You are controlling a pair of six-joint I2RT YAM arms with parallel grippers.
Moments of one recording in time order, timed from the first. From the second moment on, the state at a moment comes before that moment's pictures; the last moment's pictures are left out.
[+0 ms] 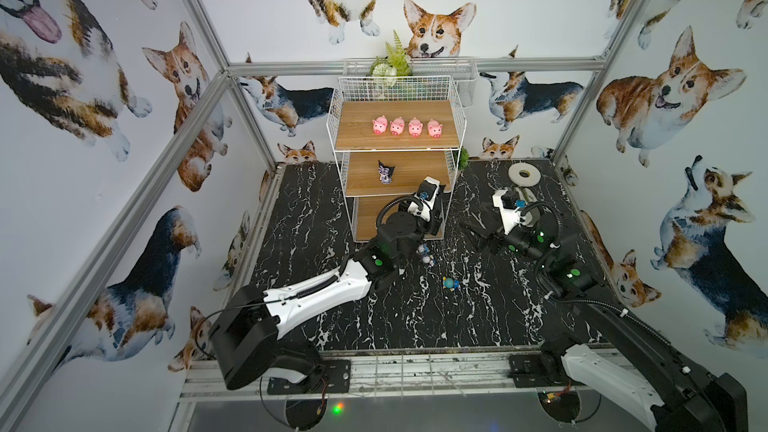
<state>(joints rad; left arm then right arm) -0.93 1.43 0.97 0.52 -0.44 0.11 0.46 0.90 0.66 0.12 -0.36 0.03</state>
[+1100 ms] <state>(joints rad) -0.81 1.75 1.12 0.76 -0.44 0.08 0.45 0.89 0.57 0.20 -0.32 -0.11</state>
